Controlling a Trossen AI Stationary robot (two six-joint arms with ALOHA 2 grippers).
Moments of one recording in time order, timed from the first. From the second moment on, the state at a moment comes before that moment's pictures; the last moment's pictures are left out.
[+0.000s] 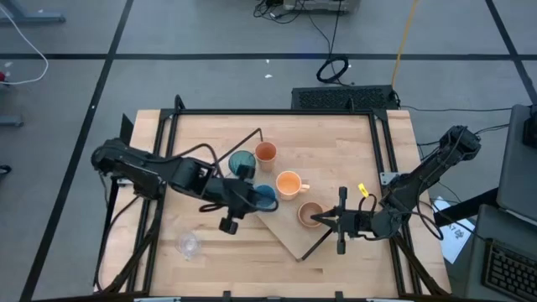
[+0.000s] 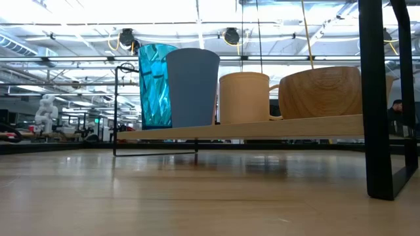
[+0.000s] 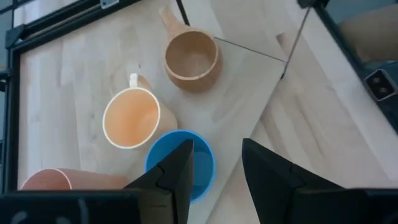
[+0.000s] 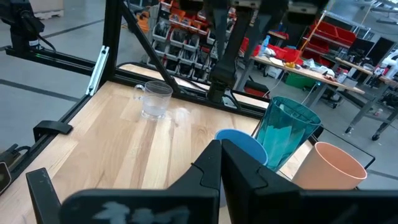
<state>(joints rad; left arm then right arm) -0.32 1.60 1.67 -0.94 -0.16 0.11 0.74 1.19 0.68 0.28 0.81 -0.11</state>
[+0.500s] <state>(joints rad) -0.35 1.53 1.73 -1.18 -0.13 -0.05 0.74 1.19 0.68 0.26 0.81 -0.07</state>
